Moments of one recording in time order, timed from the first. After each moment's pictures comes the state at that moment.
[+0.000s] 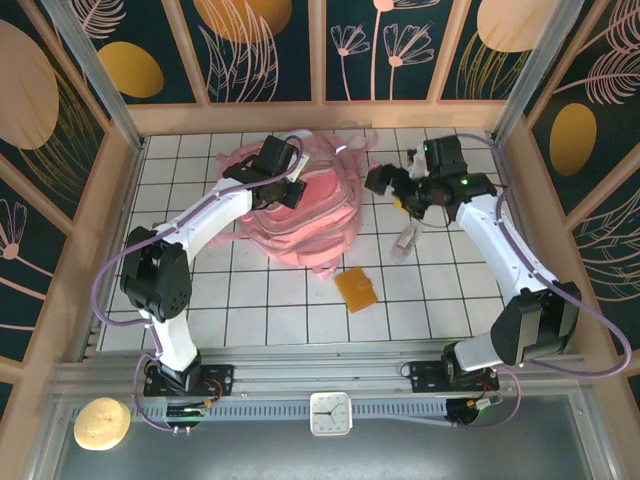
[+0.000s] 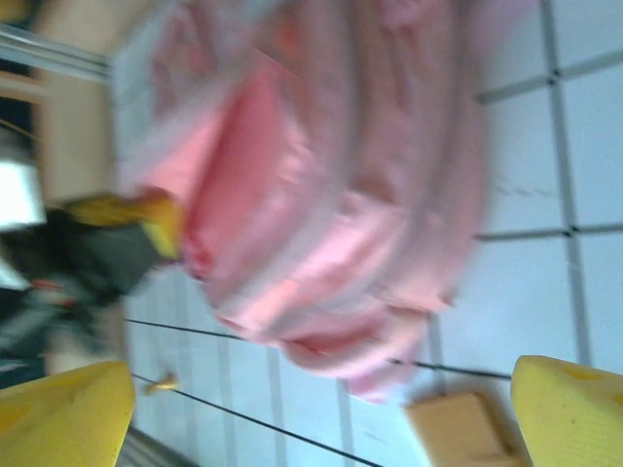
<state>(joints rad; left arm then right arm) -0.53 1.83 1.55 -0.62 0.00 -0.03 0.27 1.43 1.28 -0.75 -0.46 0.59</state>
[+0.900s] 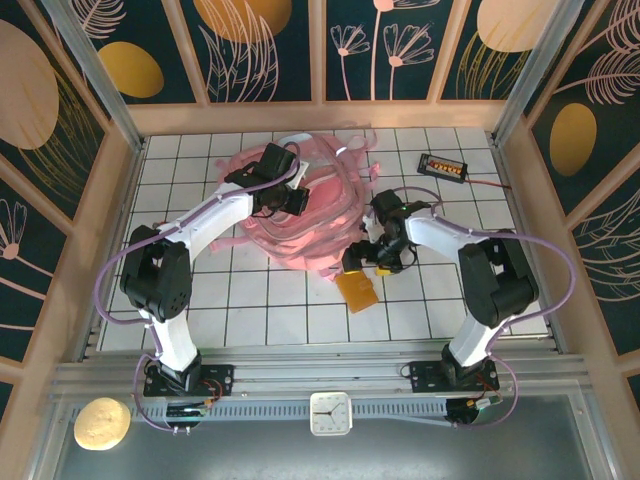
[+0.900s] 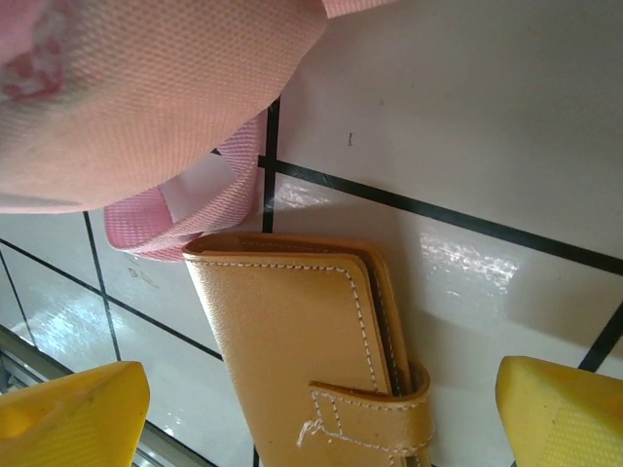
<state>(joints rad) -0.53 1.83 1.48 -0.58 0.14 -0.16 0.47 1.71 1.06 -0.79 -0.46 0.27</state>
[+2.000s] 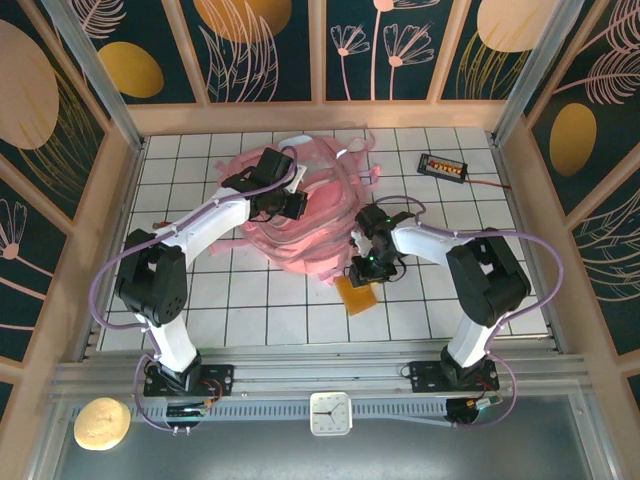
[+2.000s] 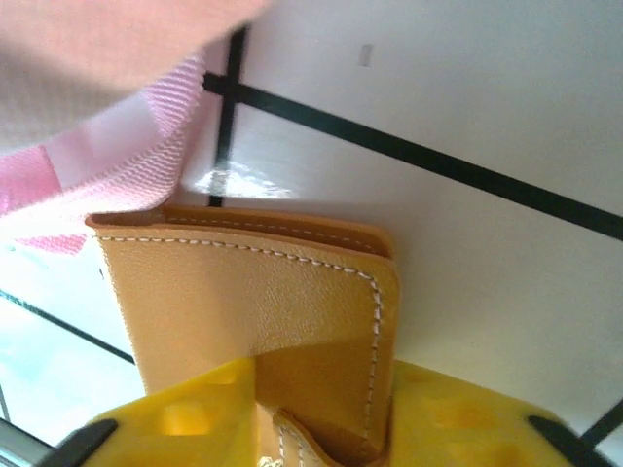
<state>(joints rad) -0.53 1.79 1.42 -0.55 0.15 -0.17 0.59 1.73 1.02 -0.76 -0.32 0.23</state>
